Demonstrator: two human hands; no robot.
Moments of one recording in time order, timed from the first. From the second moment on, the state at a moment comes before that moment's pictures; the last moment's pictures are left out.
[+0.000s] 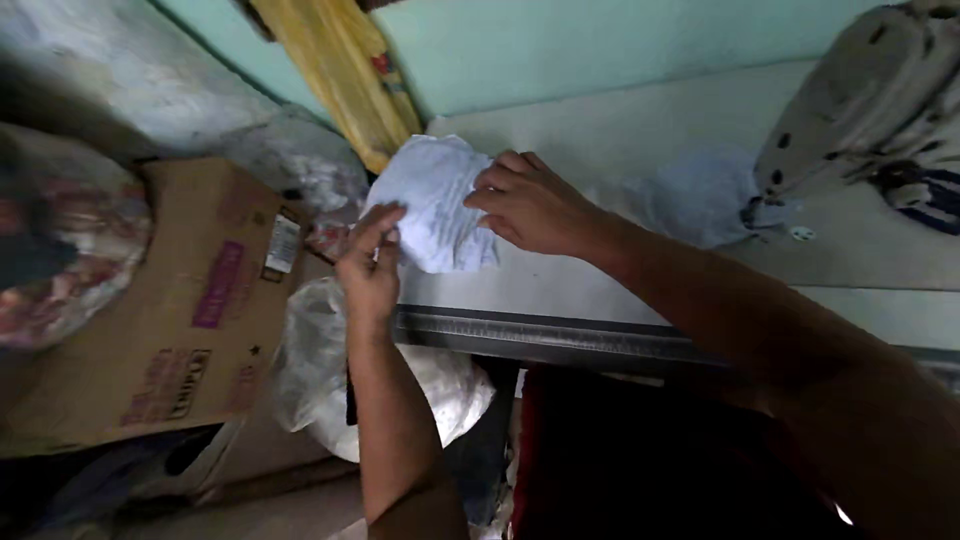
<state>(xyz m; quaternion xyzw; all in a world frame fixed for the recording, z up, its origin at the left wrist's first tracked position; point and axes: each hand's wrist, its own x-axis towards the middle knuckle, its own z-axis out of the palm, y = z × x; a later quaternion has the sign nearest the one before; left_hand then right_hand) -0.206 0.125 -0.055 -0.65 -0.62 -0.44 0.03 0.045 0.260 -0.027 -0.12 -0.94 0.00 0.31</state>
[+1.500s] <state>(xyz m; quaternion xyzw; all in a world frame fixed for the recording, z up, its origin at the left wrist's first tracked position) -0.188 0.133 -0.041 -0.59 -0.65 -0.48 0.02 -0.040 0.260 -0.019 -0.11 -0.94 0.14 0.29</state>
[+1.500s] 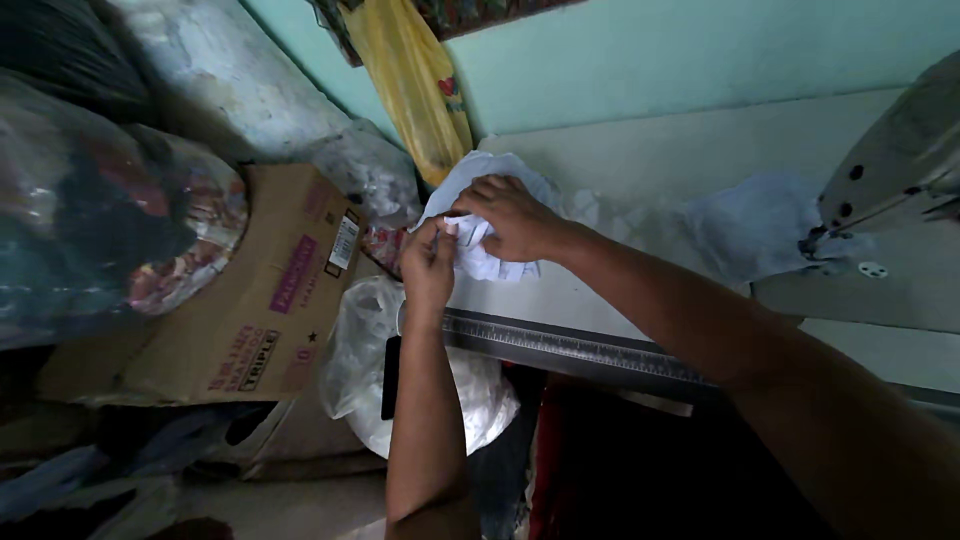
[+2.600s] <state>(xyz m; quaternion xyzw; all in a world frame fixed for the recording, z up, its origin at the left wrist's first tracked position) -0.079 0.162 -0.040 -0.34 -0.53 -0.77 -0.11 0.100 0.185 0.010 -0.06 -0.93 0.01 0.36</state>
